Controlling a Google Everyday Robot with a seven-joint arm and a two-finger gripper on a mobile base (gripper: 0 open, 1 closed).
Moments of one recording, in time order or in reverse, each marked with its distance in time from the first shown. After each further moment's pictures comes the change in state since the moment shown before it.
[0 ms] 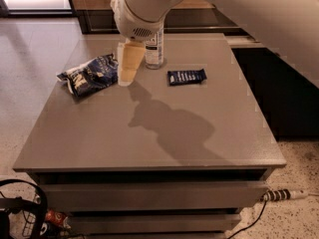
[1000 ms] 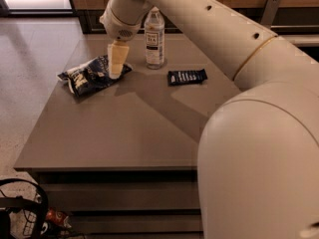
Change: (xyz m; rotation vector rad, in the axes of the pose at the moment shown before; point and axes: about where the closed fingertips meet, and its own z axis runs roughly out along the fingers) arm 0.017 -0.058 0.131 -0.153 -0.056 -0.023
